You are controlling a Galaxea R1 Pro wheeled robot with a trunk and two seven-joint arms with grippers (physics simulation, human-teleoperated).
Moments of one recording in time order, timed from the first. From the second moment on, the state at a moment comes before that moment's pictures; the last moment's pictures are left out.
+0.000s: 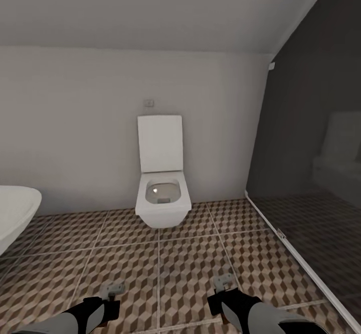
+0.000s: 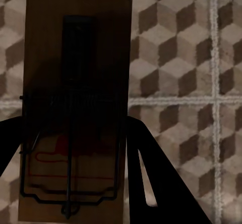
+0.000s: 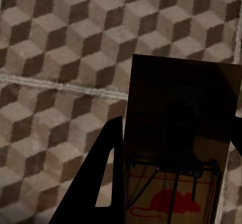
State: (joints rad) left arm -0.65 0.05 -0.11 0.00 0.20 0.18 0.00; right arm -0.71 0.14 -0.02 0.03 0.26 0.16 -0.02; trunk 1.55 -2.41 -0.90
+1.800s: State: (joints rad) left arm -0.65 0.05 -0.11 -0.01 0.20 0.19 0.00; right arm -0.71 0.13 -0.02 0.03 0.26 0.16 -0.03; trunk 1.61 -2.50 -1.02
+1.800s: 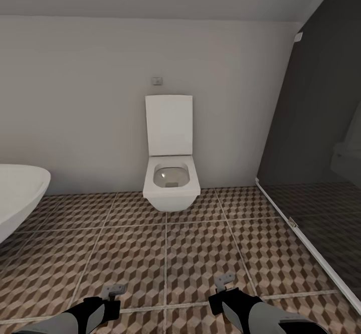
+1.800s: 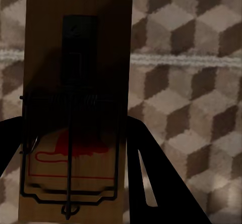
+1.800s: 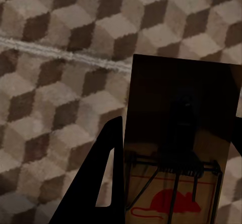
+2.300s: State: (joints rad) left arm -0.65 0.03 -0.11 -0.02 0.19 0.18 0.00; right arm -0.71 0.14 -0.02 0.02 0.27 0.16 -0.06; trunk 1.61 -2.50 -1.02
